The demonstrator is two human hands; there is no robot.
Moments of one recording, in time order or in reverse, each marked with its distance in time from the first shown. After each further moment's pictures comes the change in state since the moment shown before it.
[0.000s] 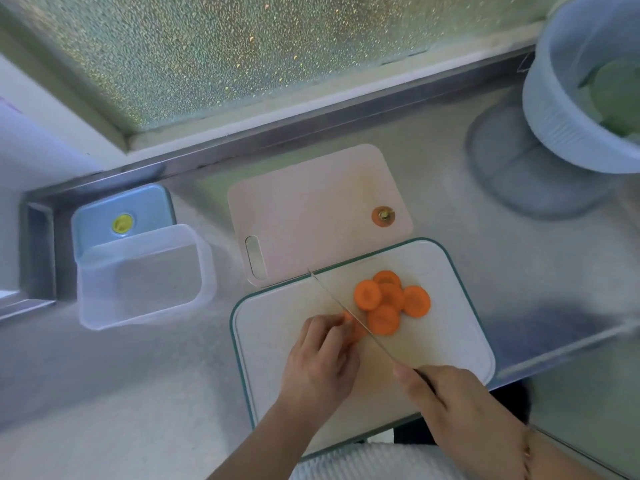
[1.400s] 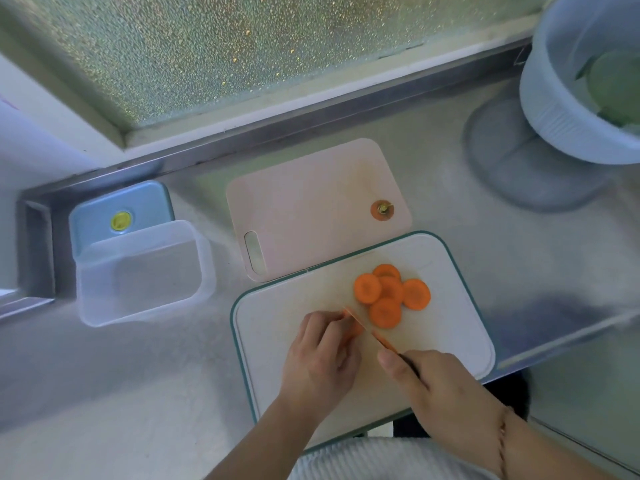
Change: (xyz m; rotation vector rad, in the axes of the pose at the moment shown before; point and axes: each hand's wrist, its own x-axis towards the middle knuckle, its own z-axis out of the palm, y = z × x) left_hand 0.000 0.002 0.000 -0.033 0.040 -0.008; right_hand 0.008 -0.008 0.012 0.011 0.008 -0.011
